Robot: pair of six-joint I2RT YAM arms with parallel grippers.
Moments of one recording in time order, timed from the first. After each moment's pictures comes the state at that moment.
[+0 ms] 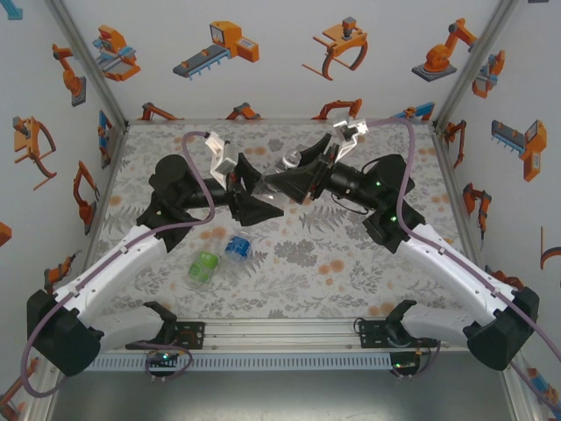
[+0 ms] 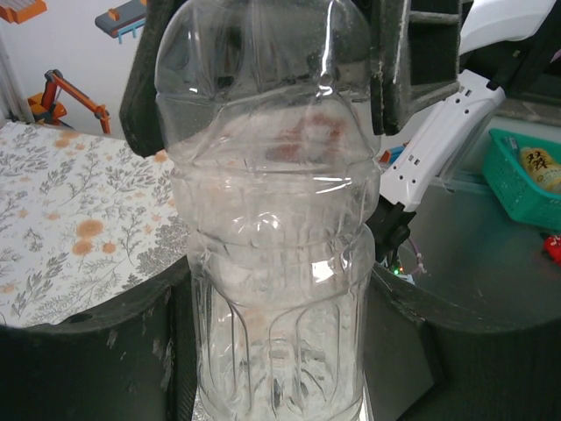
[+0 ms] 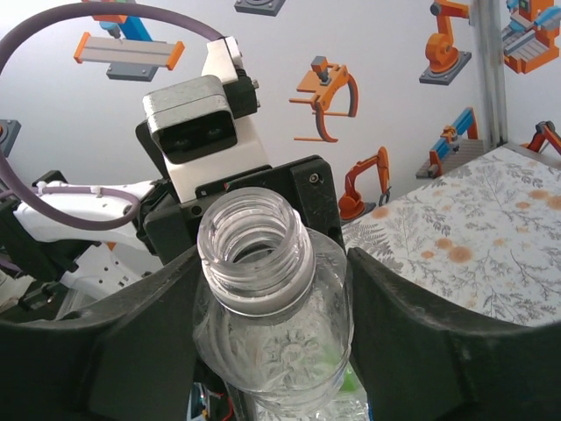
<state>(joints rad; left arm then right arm) -0.63 1.14 0.95 0.35 0.94 -0.26 0.72 1.14 1.06 0.39 -0.54 0.56</state>
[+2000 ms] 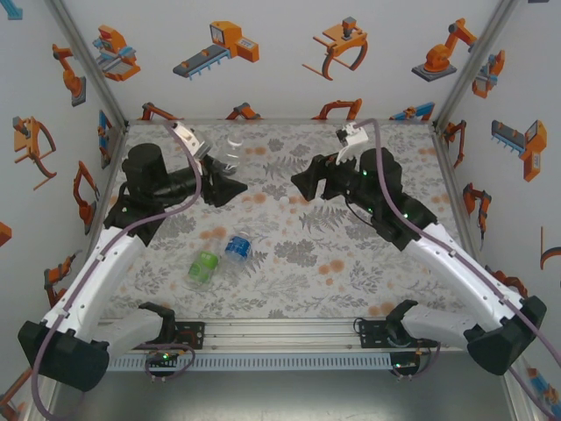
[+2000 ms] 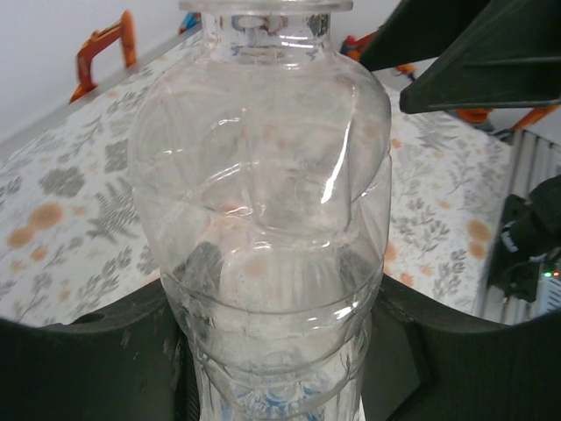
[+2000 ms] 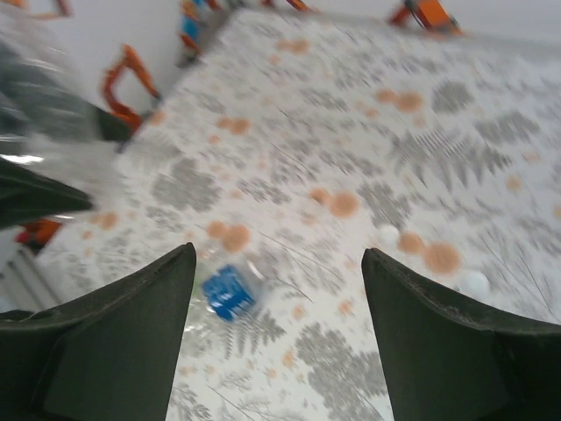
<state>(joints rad) -0.35 1.06 1.03 -0.16 0.73 0.02 0.66 1.13 1.13 -0.25 -0.07 0.33</state>
